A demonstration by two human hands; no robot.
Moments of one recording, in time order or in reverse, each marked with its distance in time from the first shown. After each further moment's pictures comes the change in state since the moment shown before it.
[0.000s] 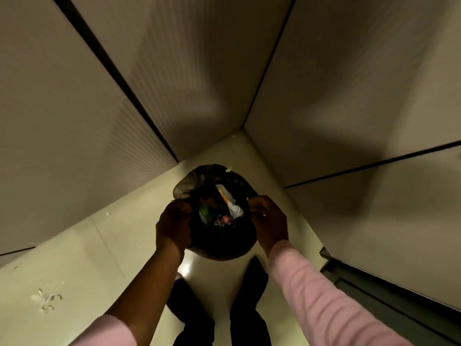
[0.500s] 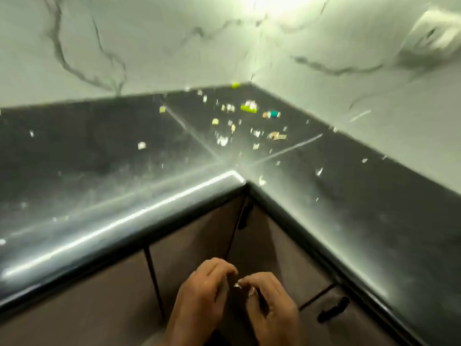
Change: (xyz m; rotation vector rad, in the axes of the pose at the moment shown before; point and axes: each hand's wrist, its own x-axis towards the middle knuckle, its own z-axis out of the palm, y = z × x) left_hand -0.230 0.289 -0.088 0.326 -0.028 1.459; right_hand -0.170 -0.326 -0.161 -0.187 0.321 -1.003
